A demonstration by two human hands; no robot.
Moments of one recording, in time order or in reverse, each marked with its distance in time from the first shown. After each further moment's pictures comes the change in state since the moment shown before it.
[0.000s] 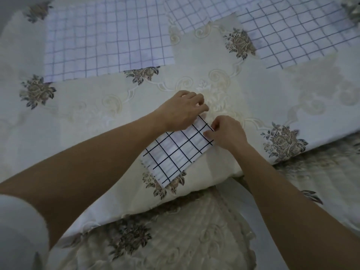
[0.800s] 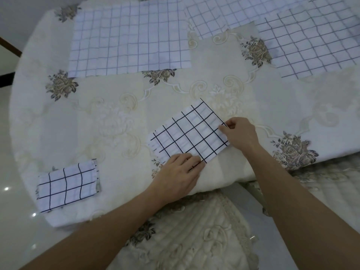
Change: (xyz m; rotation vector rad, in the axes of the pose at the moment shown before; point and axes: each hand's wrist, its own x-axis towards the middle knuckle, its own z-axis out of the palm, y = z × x) left_hand -0.128 0.131 0.027 -0.162 0.163 -0.226; right_hand 0.002 0.002 -0.007 0.272 0.051 0.035
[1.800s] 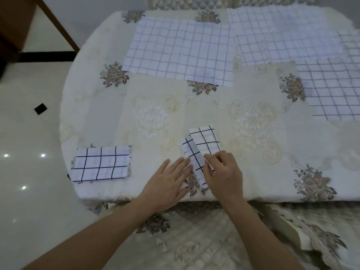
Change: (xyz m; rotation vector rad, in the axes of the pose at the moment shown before) left_hand -0.099 -0.026 -0.020 0.066 -0.330 -0.398; right_hand -0.110 -0.030 0.097 -0.327 0.345 -0.899
